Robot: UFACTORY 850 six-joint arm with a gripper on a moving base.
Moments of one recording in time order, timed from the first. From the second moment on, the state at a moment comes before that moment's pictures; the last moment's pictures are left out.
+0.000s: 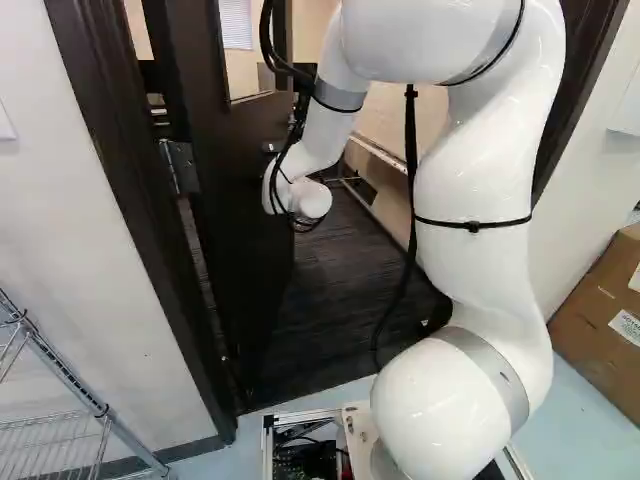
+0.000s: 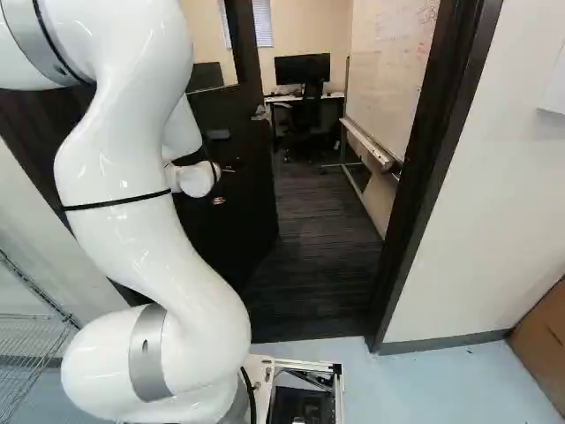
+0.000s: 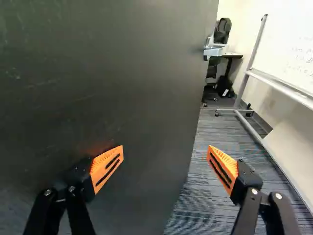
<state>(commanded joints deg) 20.0 -21.1 -46.0 5.7 52.5 0.0</state>
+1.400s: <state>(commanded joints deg) 23.8 -25.9 -52.0 -3.8 52.5 0.0</state>
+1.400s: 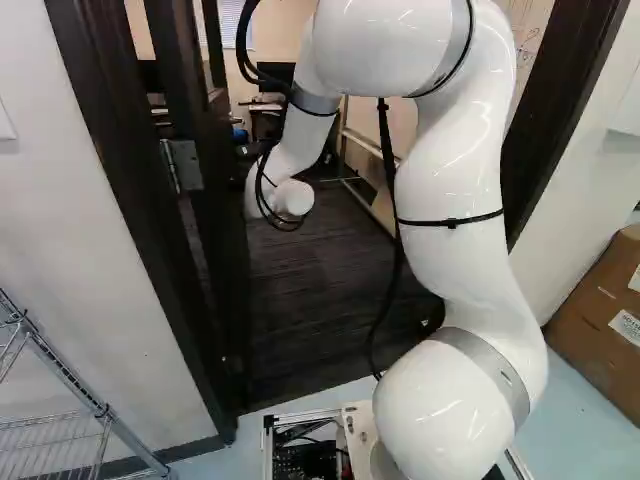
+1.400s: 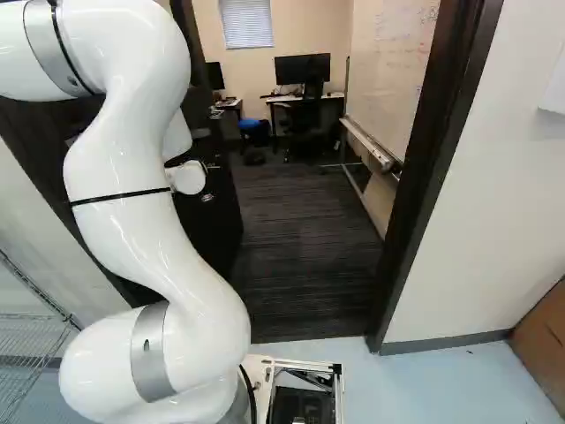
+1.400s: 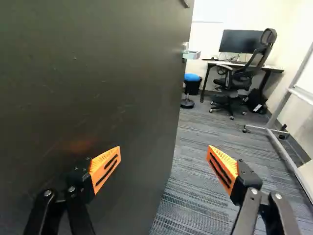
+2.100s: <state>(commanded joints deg) 24.8 -26.7 -53.1 -9.7 52.5 0.0</state>
